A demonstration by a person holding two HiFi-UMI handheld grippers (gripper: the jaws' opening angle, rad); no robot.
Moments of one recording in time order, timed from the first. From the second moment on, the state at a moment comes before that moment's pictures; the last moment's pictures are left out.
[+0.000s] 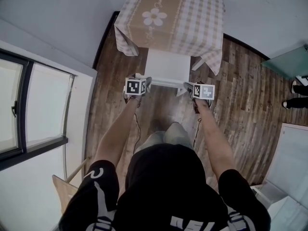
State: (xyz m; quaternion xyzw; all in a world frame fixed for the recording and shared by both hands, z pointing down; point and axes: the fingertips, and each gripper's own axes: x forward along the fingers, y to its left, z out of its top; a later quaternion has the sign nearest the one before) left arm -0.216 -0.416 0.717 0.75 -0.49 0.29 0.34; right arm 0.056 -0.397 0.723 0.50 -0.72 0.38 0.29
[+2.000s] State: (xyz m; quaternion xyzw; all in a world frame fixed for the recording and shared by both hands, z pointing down) left arm -0.221 -0.571 0.726 0.75 -0.47 0.32 0.33; right arm 0.047 -0.526 0.733 0.55 -0.69 0.39 0.27
